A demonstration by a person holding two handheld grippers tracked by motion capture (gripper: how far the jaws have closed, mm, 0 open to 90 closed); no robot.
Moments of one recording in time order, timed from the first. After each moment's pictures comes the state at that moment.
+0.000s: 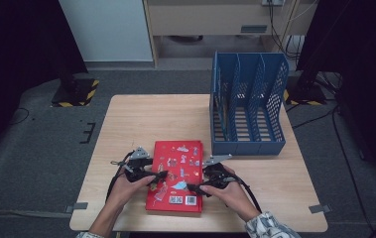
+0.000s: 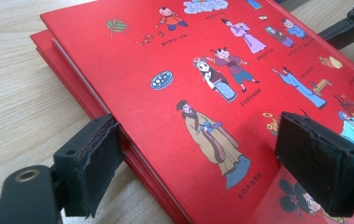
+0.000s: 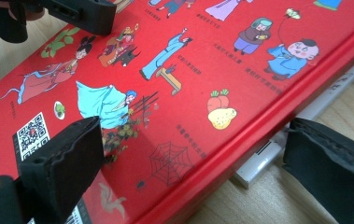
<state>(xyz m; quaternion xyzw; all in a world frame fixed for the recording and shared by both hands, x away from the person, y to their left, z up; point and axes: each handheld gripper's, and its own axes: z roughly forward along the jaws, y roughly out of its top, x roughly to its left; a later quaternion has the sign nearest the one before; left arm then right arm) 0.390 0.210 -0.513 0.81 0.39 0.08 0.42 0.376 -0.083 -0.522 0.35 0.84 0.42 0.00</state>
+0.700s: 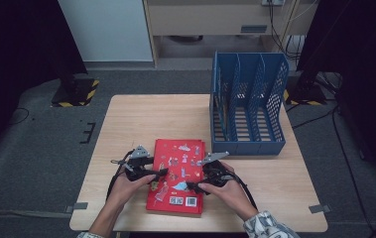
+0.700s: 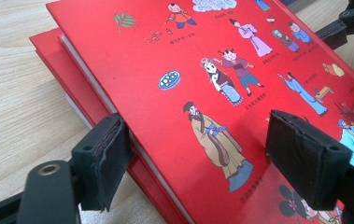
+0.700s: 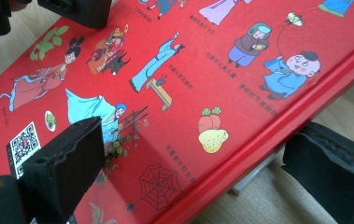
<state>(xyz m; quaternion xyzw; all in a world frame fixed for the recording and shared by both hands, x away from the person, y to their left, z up) 0.391 0.209 -0.507 0.81 0.39 0.08 0.43 0.380 -0.077 -0.514 0.36 0.85 0.39 0.02</state>
